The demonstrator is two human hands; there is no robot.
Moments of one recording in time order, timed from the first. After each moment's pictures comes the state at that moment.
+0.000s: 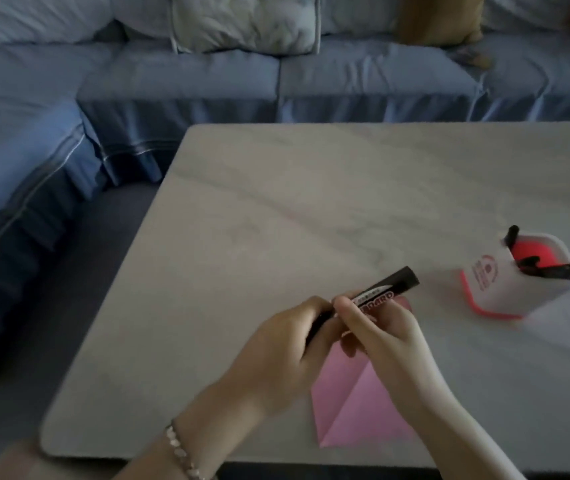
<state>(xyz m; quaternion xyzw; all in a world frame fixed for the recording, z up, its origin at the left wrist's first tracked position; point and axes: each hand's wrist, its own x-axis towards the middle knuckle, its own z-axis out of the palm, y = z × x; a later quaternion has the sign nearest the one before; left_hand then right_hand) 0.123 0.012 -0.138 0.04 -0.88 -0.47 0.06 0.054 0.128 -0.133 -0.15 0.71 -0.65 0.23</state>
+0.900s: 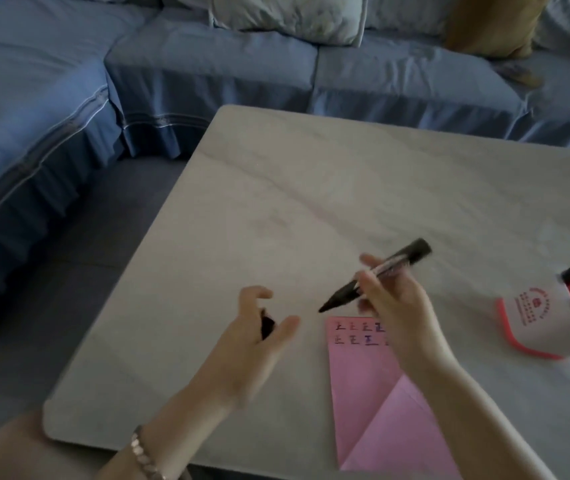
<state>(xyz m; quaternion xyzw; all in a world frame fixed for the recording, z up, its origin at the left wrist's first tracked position) 0.144 -0.045 -0.176 0.27 -0.76 -0.59 0.07 0.017 0.077 -0.153 -0.16 0.71 -0.65 0.23</state>
